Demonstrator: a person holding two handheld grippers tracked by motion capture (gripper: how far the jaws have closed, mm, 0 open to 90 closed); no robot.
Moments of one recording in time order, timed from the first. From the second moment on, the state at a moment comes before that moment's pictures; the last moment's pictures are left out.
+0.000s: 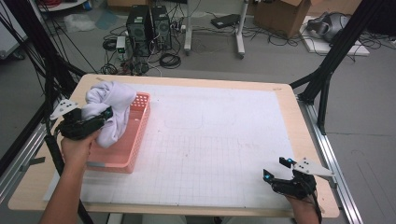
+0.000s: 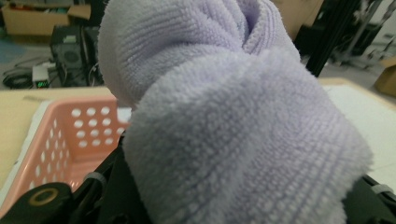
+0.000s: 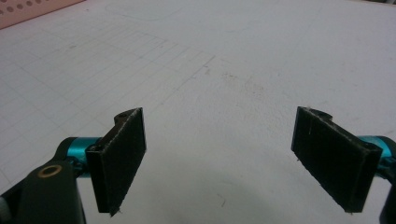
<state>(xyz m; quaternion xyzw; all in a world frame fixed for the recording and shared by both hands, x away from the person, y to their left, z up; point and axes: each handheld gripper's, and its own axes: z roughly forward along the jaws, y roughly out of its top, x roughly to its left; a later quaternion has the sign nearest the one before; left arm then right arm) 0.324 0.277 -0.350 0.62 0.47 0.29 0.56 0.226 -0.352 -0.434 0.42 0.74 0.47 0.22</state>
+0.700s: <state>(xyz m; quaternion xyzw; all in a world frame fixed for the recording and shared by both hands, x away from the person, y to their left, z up) 0.311 0.195 -0.325 0.65 0.33 0.26 0.64 0.226 -0.350 -0.433 0.42 0.75 0.47 0.22</state>
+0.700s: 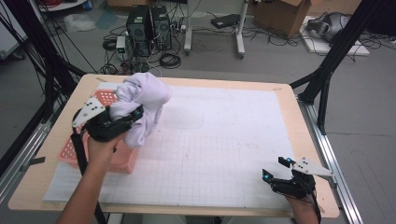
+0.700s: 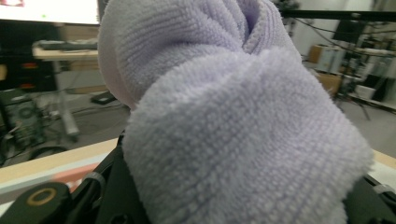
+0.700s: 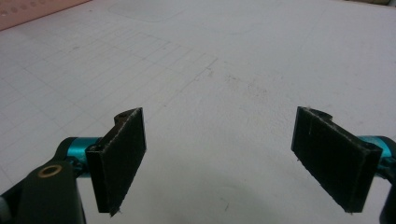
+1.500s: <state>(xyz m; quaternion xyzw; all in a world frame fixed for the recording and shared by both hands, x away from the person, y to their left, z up) 0.329 0.051 -0.378 0.72 0.25 0.17 0.63 0.227 -0.350 -0.433 0.41 0.75 0.47 0.22</state>
